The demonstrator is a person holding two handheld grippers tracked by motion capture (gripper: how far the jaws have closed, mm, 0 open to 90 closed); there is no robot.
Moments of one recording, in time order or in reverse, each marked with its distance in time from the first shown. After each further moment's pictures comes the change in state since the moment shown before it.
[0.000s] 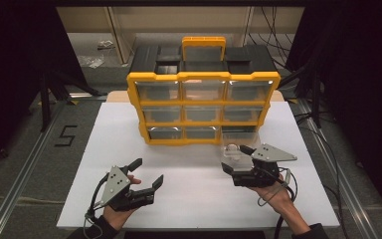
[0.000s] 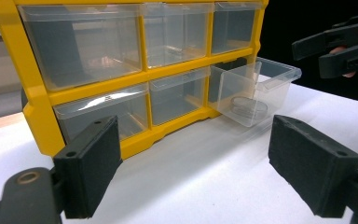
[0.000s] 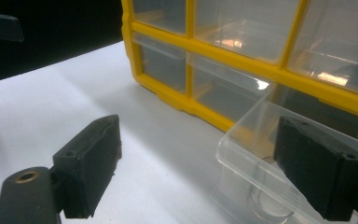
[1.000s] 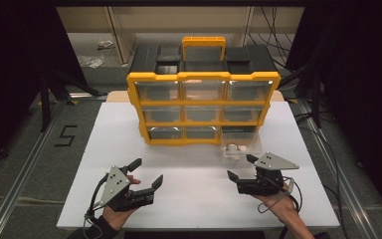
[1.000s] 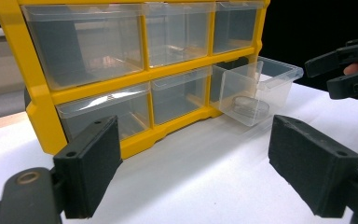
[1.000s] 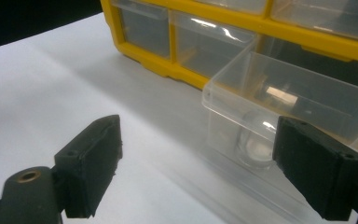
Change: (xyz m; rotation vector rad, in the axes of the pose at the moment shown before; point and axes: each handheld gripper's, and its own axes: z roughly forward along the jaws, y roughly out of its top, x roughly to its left) left arm 0.000 0.000 -0.001 0.001 0.008 0.004; right arm 0.001 -0.023 -0.009 0.085 -0.072 0.033
